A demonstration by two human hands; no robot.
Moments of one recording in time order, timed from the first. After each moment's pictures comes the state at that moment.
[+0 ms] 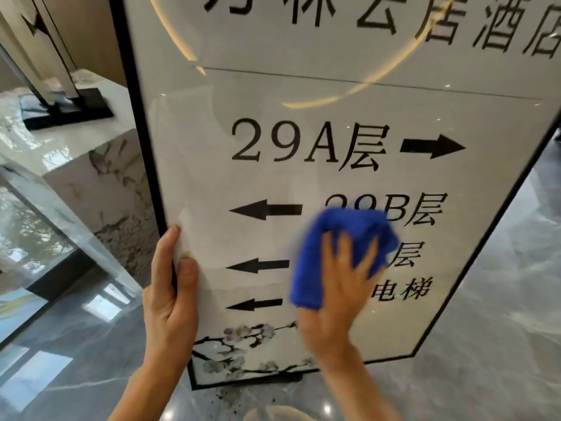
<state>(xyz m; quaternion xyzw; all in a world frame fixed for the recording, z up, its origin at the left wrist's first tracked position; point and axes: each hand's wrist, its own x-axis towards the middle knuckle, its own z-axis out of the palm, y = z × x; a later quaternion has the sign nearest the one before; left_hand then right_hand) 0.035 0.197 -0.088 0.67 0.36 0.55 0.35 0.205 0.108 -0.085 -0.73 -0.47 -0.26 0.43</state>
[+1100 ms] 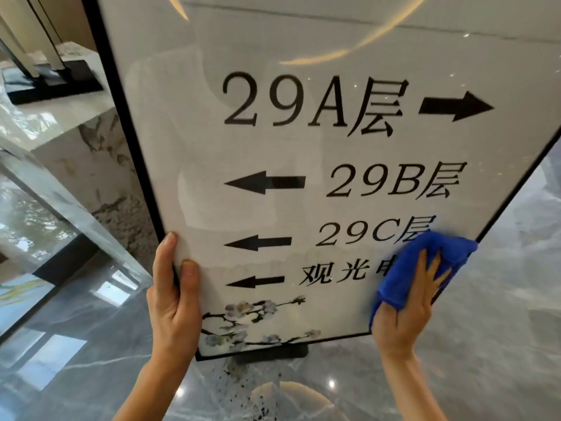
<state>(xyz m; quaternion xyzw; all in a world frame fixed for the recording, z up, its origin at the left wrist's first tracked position) 0.027 0.175 -0.117 0.68 0.36 0.54 0.35 0.281 0.016 -0.166 -0.76 -0.36 -0.20 0.51</state>
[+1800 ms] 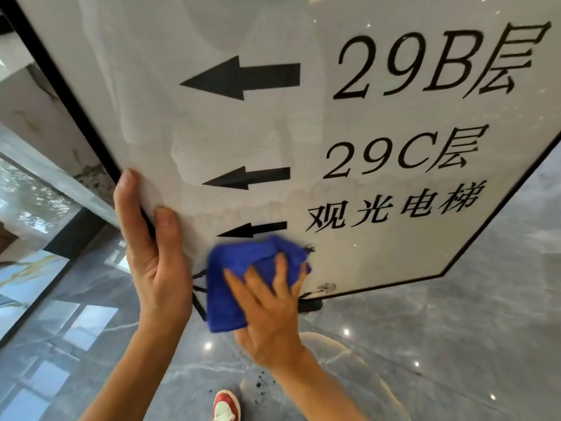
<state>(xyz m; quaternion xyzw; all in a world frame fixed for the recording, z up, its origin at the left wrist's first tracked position) 0.025 0.183 -0.134 0.68 0.31 0.57 0.33 0.100 0.066 -0.231 -0.73 -0.58 -0.15 0.33</state>
